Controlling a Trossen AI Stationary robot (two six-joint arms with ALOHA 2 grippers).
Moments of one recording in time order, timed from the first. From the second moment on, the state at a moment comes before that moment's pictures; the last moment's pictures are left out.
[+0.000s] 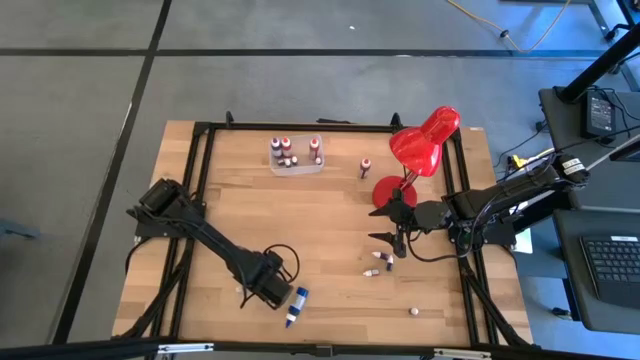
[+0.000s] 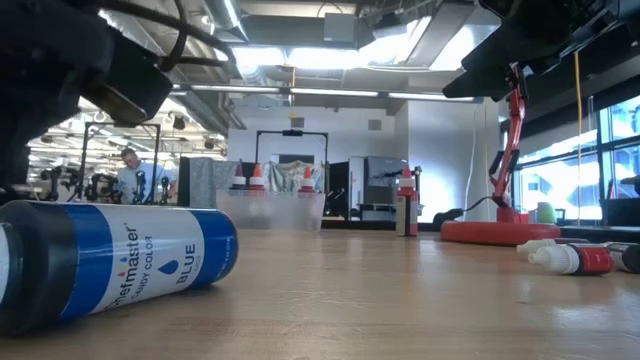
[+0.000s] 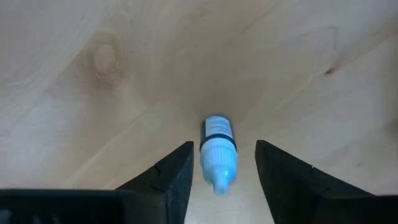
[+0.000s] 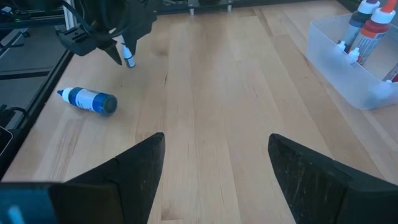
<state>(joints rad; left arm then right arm) -0.58 1.87 1.22 -0.87 0.07 -1.50 0.31 1.03 0.56 -0.03 0.29 0.25</state>
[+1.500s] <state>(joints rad) 0.44 1.88 1.54 -0.95 -0.18 -0.26 0.31 1.03 0.56 -0.03 0.55 0.21</state>
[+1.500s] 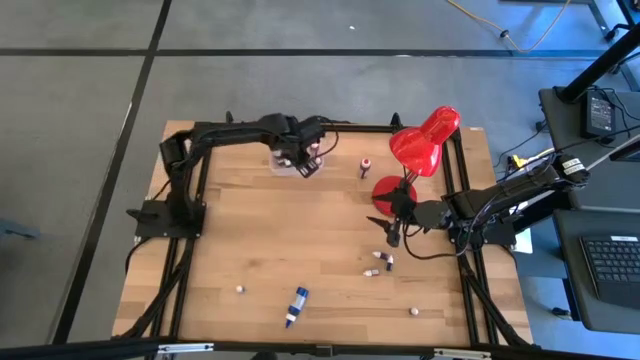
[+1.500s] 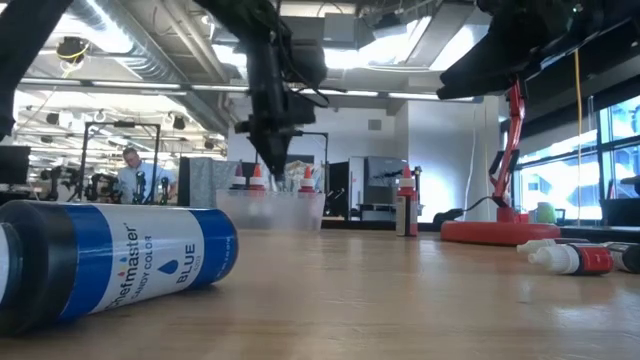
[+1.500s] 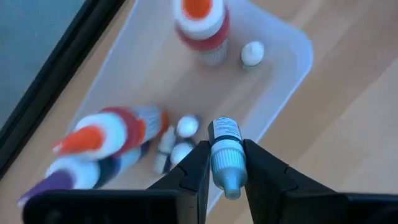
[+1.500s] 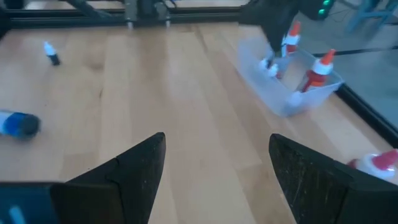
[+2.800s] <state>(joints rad) 0.43 2.03 1.54 -0.89 -0.21 -0.56 0.31 1.03 0.56 -0.05 0.56 0.23</state>
